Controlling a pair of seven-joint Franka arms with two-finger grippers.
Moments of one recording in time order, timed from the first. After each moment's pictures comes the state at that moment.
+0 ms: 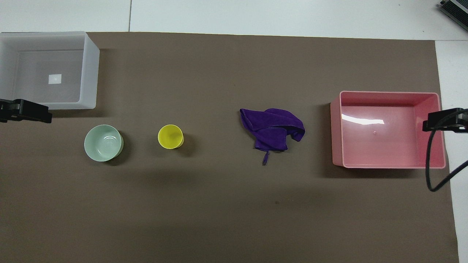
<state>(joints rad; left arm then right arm) -0.03 -0.03 -0.01 -1.60 -0.01 1.59 0.03 -0.01 -0.11 -0.04 -1.62 -0.03 1.55 0.13</state>
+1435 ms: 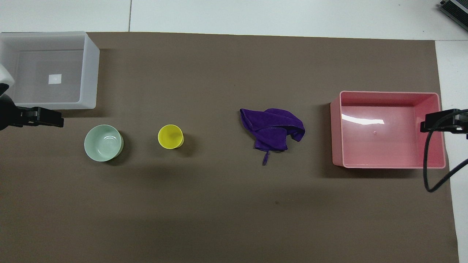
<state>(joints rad) -0.02 -0.07 0.00 -1.79 -0.01 1.75 0.03 0.00 -0.11 -0.04 -1.62 -0.03 1.55 0.13</state>
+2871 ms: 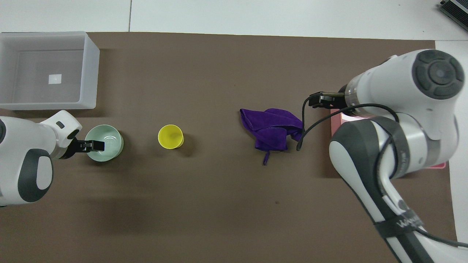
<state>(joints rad) 0.02 0.02 -0.01 -2.32 -0.02 2.36 0.04 0.24 0.16 0.01 -1.77 -0.03 2.07 0.36</state>
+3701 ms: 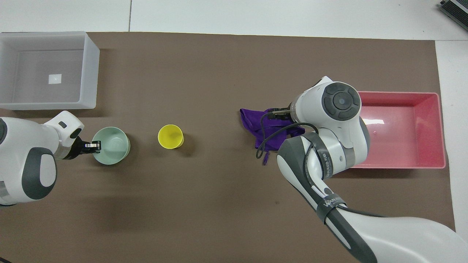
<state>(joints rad) 0.02 0.04 -0.01 -2.32 -0.11 2.36 0.04 0.34 0.29 0.01 -1.89 -0.03 2.33 0.35</state>
